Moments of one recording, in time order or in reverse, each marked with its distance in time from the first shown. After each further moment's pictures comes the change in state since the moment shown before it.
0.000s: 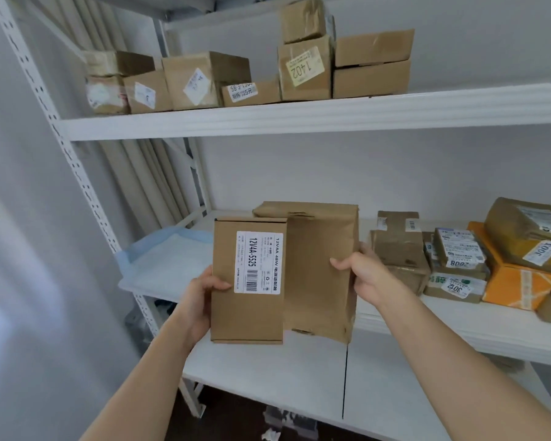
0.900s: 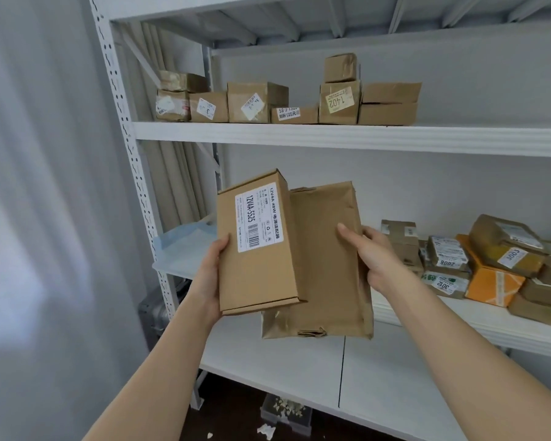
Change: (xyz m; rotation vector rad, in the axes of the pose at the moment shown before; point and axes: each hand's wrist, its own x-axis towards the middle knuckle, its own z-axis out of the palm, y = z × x) left_hand -0.133 0.041 -0.008 -0.257 0.033 0.058; right_hand -0.139 -0.017 0.055 -0.112 -0.008 -0.242
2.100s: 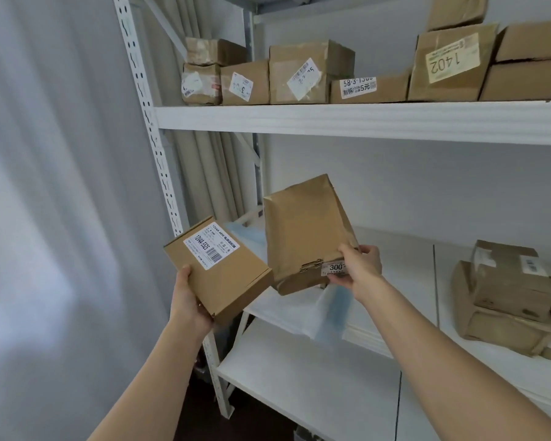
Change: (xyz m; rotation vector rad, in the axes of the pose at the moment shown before) left_hand 0.154 0.026 -0.100 -0.193 0.580 0.031; right_hand 0.197 0.088 0.128 0.012 0.133 0.250
